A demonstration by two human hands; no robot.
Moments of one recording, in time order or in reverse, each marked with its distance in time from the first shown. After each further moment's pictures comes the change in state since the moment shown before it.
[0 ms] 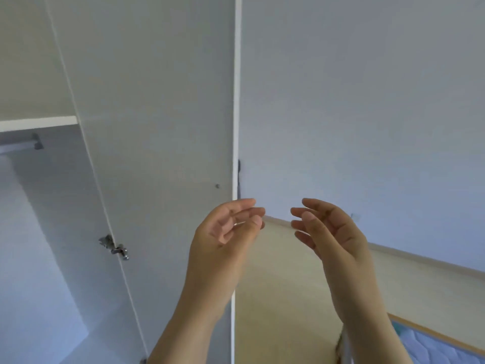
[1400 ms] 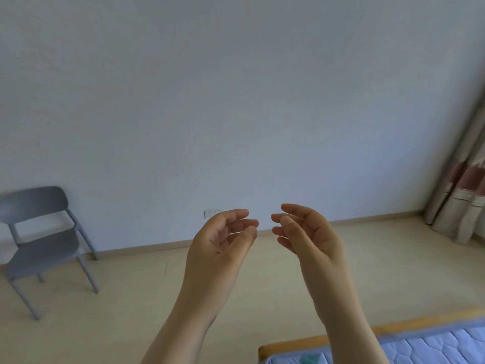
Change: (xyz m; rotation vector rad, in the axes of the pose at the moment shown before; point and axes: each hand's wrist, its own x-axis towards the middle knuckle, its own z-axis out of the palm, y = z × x) left_hand 0.331 -0.234 0.418 -0.057 -0.581 -0.156; right_hand 0.365 0.134 -0.313 -0.269 0.525 0.003
